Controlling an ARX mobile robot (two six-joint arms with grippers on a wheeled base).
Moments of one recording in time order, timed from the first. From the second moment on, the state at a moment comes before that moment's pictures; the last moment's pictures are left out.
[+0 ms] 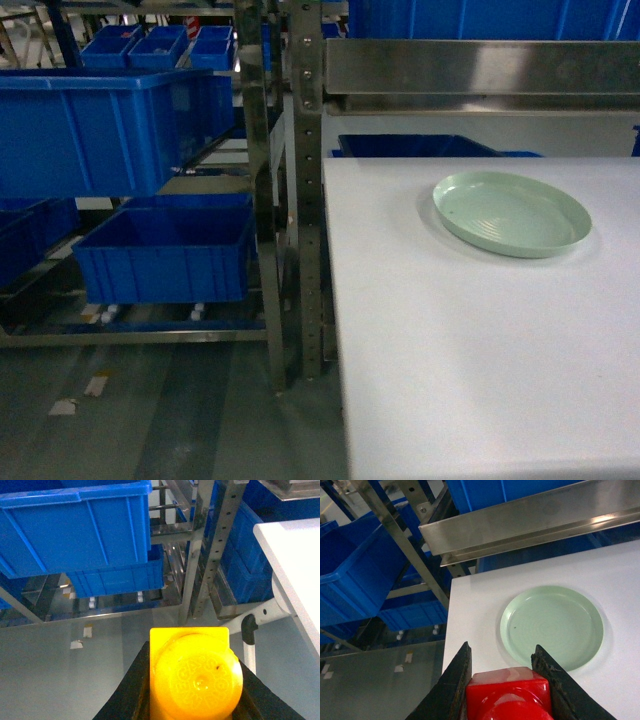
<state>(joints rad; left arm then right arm) 0.06 1.28 0.93 -0.11 0.08 0.08 0.19 1.39 1.12 -0.08 0.00 0.33</state>
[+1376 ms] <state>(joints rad) 0.07 1.29 0.93 -0.11 0.08 0.08 0.20 1.39 1.11 -0.08 0.00 0.33</state>
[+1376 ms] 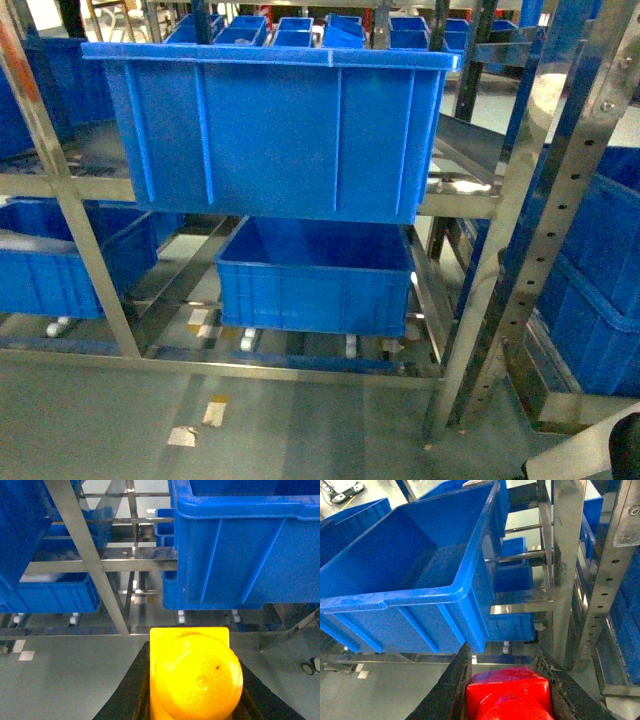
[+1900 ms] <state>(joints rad) 0.06 1.29 0.93 -0.11 0.08 0.08 0.20 1.39 1.11 -0.08 0.00 0.33</state>
